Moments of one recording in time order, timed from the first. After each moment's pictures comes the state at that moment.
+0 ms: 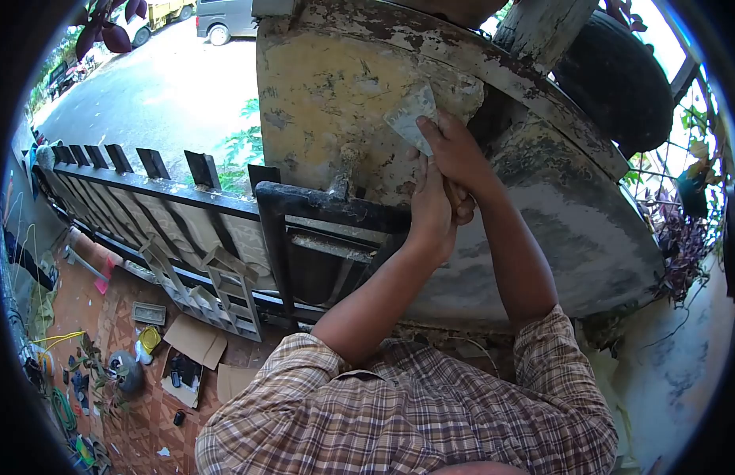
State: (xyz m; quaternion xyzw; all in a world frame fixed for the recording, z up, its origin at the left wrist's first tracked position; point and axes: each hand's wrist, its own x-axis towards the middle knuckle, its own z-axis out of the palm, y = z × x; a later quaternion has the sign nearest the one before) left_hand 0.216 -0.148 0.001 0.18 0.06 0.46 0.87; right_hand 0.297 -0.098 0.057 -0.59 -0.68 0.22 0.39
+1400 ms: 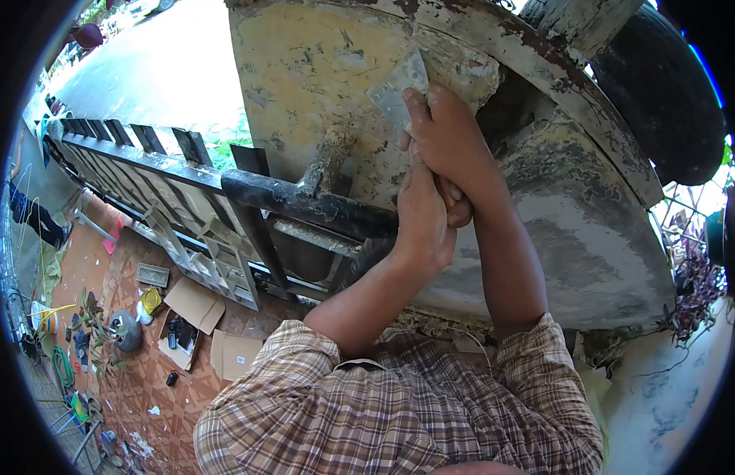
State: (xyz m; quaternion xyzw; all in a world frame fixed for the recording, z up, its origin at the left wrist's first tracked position) left_hand 0.241 -0.144 -0.001 0.14 0.07 0.53 0.83; right_hand 0.287 -0.099 0.077 -0.63 -0.68 0.16 0.32
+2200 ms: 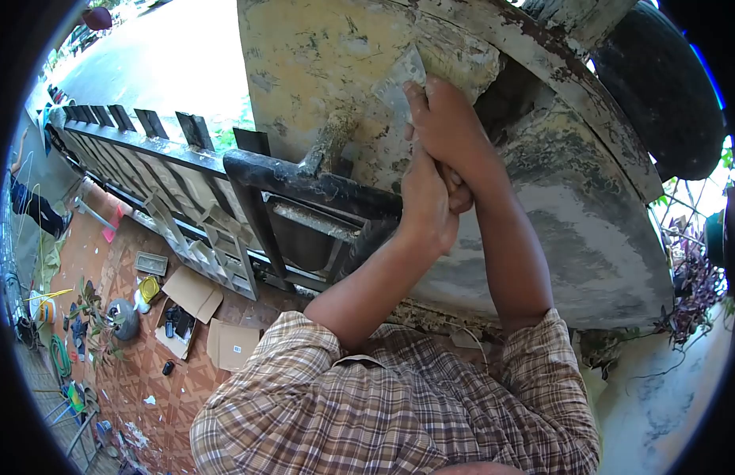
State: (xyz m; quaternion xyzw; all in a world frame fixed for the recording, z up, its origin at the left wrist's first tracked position) left_hand 0.242 -0.148 -0.003 0.13 0.07 0.52 0.84; right_hand 0.300 -0.087 0.061 -0.64 -0.71 0.08 0.28
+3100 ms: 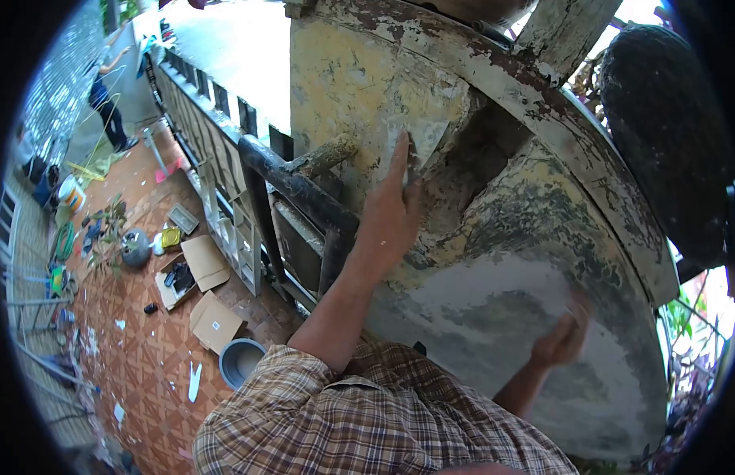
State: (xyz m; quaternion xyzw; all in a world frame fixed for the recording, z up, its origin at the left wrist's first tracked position) left_hand 0.278 -0.143 -0.011 0.56 0.51 0.61 0.22; right_hand 0.577 -0.229 -0.016 -0.38 -0.72 -0.21 0.55
